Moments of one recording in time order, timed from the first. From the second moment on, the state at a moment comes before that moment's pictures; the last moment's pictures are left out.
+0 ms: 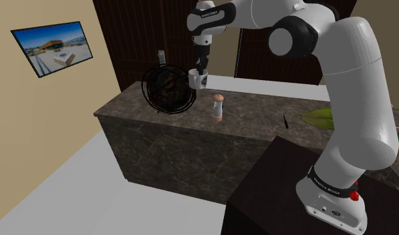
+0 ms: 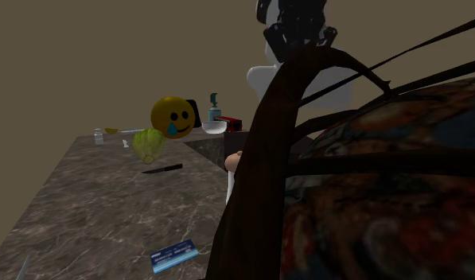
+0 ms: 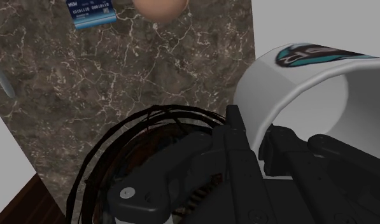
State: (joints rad) arm 0.05 0.58 -0.33 -1.25 0.23 1.79 -0.58
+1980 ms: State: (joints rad) arm 0.05 0.70 -0.30 -1.46 0.28 2.12 -0.63
